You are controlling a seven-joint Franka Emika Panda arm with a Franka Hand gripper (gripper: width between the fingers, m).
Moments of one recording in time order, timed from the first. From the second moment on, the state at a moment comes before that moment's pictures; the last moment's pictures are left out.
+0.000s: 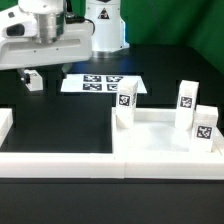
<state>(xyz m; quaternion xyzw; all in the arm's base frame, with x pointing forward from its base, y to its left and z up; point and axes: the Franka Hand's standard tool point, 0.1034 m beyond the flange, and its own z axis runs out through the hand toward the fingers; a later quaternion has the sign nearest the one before) 0.406 -0.159 0.039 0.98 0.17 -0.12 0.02</state>
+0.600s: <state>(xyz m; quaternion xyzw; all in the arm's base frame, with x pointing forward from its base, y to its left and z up) 0.378 -0.167 0.028 0.93 0.18 -0.32 0.00</state>
